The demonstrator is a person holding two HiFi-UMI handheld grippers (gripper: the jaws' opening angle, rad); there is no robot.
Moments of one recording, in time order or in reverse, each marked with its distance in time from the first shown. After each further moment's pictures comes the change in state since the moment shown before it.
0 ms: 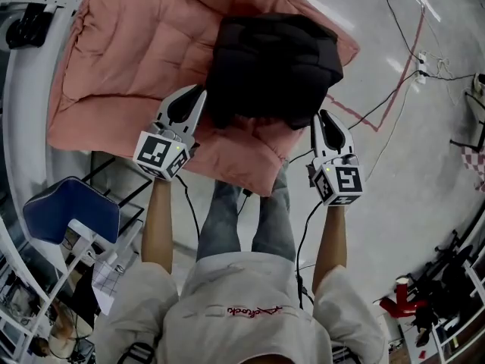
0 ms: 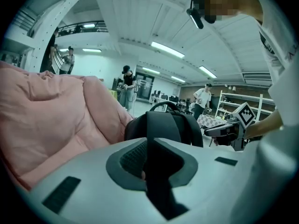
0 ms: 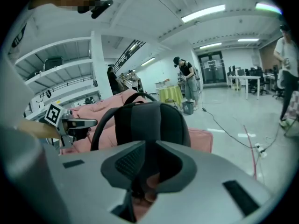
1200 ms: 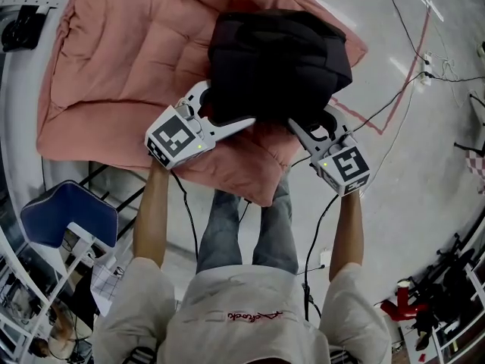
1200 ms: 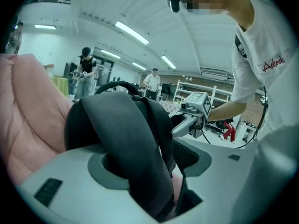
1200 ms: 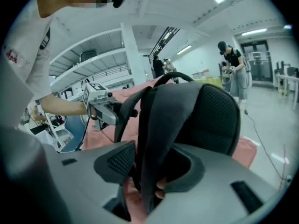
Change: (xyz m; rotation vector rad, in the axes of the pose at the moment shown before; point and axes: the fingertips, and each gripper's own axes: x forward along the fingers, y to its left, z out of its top) left arm 0.066 -0.083 -0.026 0.194 0.159 -0.516; right arm 0.052 0.036 -0.025 -0.241 0.122 0.419
